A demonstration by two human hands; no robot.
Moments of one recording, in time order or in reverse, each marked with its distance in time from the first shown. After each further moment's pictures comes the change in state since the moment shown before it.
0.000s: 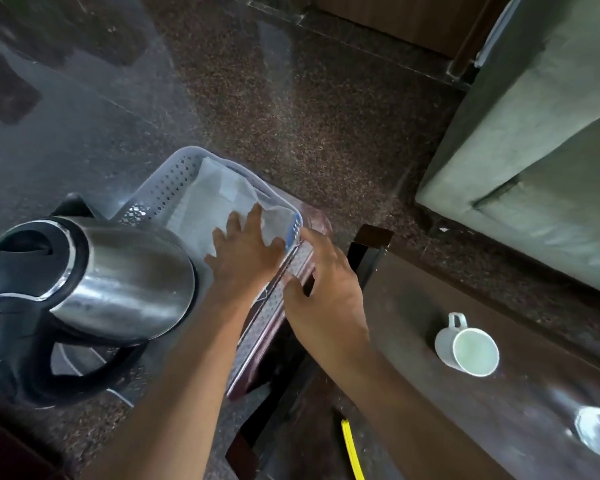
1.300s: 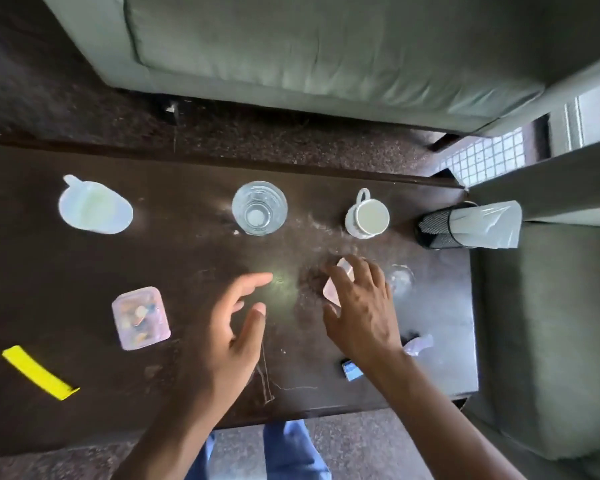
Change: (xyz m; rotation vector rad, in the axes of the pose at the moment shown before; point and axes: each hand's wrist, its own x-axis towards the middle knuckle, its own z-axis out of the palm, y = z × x) left_hand -0.393 0.158 0.316 -0.605 -0.404 0.636; right_hand -0.330 0.396 -0.274 -0.604 0.289 0.443
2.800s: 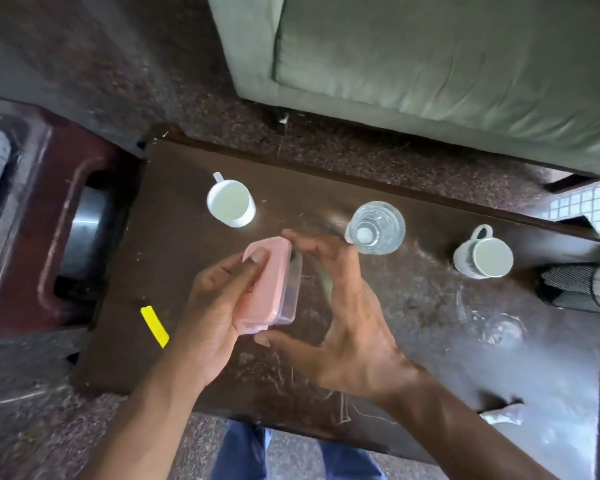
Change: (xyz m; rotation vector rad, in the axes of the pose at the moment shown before) left_hand 0.029 0.017 -0.126 -0.698 0.145 -0.449; right_hand 0.012 -0.155 -0.013 0.887 -0.032 -0.619
